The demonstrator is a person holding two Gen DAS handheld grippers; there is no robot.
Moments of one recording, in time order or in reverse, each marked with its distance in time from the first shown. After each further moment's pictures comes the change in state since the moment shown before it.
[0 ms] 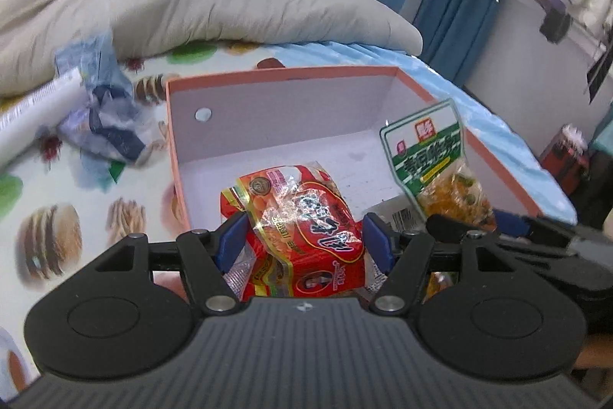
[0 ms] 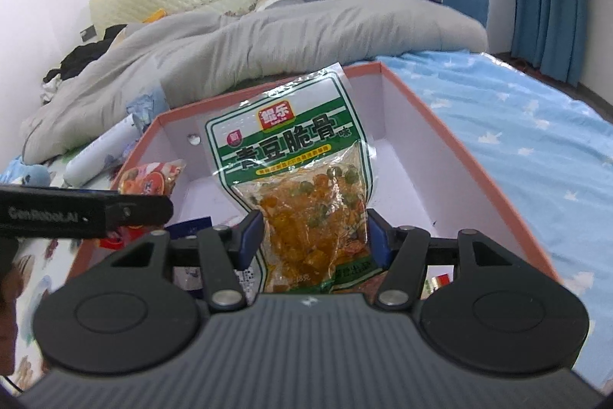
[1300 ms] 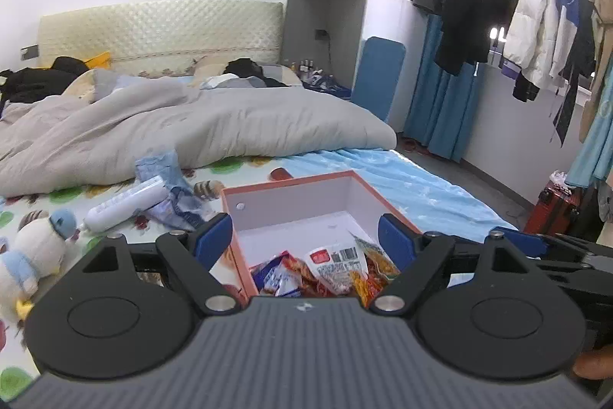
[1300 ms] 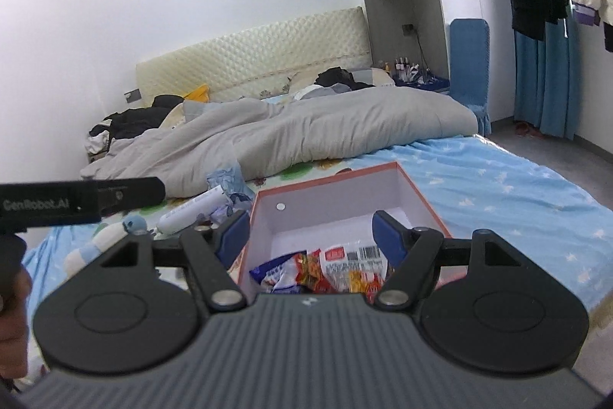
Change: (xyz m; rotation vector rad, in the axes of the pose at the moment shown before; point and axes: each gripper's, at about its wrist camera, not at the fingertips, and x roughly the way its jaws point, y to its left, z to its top) left arm -0.302 -0.087 -0.059 0.086 -0.323 0.095; right arm -0.244 0.049 -0.005 -0.005 -0.235 0.064
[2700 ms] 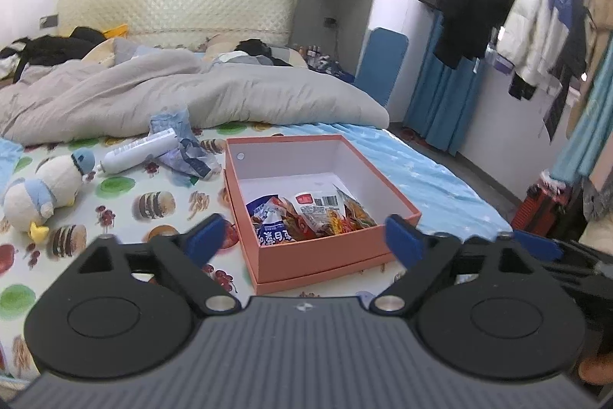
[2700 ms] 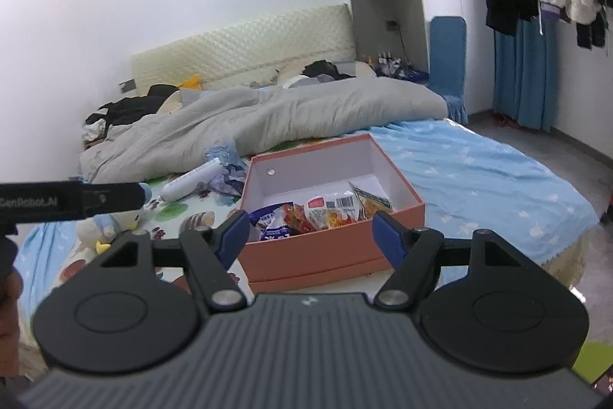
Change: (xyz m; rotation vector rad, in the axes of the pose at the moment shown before) left arm -0.105 -0.029 -0.064 -0.086 0.037 0.016; right arm -0.093 0.002 -0.054 -0.021 0.002 -0.048
